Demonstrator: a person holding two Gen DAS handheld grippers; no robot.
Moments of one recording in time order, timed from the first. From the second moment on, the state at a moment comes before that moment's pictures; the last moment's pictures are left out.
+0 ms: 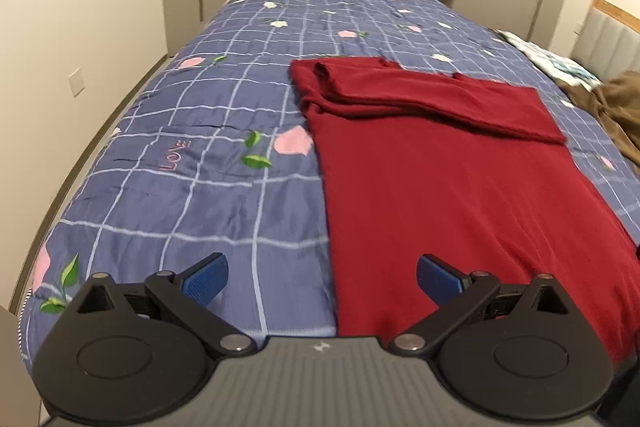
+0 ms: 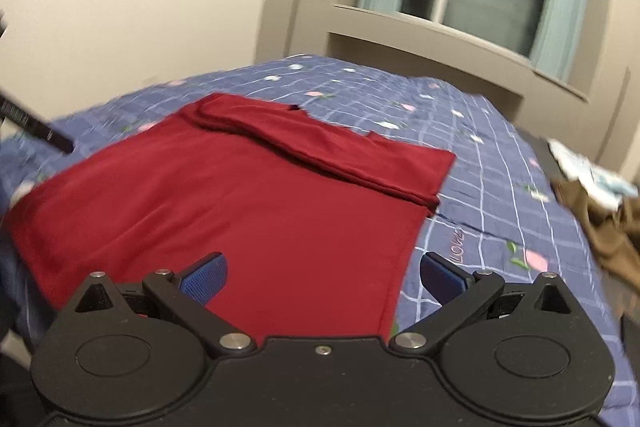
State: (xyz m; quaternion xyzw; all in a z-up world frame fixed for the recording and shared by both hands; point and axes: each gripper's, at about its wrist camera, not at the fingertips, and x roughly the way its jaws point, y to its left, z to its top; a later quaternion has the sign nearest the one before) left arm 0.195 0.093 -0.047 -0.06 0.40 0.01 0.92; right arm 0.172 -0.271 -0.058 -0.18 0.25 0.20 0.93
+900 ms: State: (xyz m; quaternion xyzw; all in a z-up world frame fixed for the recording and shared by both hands) left arm 0.094 0.037 -0.074 0.23 0.39 -0.11 0.88; right arm 0.074 -0.258 -0.110 -0.44 0.21 0.25 0.84
